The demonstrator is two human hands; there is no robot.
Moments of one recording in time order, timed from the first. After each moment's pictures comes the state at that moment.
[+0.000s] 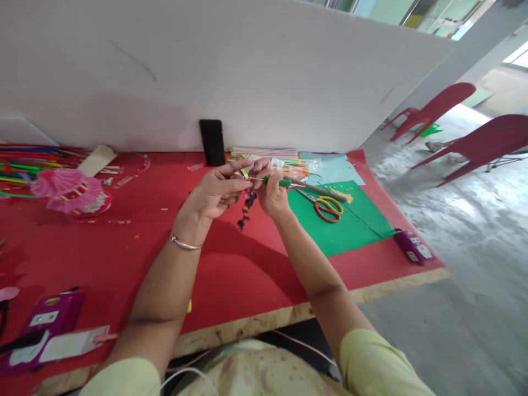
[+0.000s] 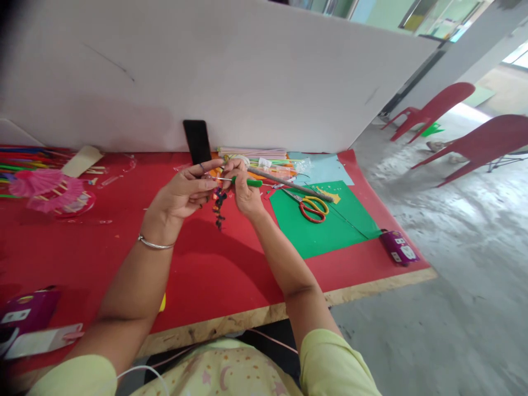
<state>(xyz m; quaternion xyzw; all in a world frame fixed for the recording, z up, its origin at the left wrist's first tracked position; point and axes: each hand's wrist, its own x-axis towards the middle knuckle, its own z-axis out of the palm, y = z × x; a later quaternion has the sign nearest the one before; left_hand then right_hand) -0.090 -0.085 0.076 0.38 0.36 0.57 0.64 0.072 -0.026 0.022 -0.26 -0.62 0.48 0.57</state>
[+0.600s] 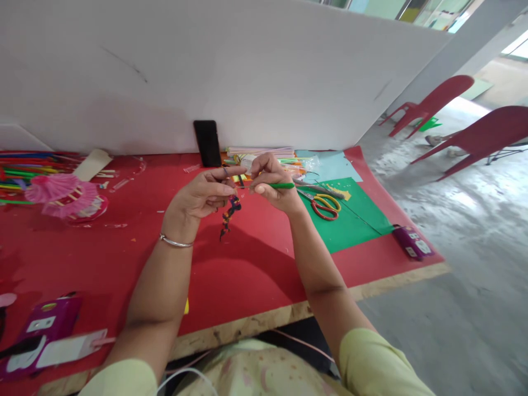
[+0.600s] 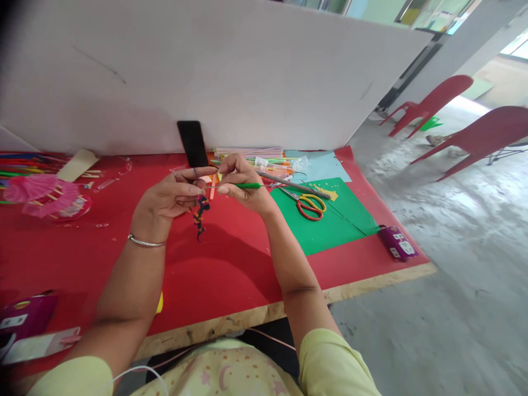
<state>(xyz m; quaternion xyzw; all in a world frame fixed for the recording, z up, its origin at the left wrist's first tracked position) -0.111 -0.083 0.076 0.41 0.34 0.50 0.68 0.119 -0.015 0.062 -0.13 -0.79 0.37 0.47</state>
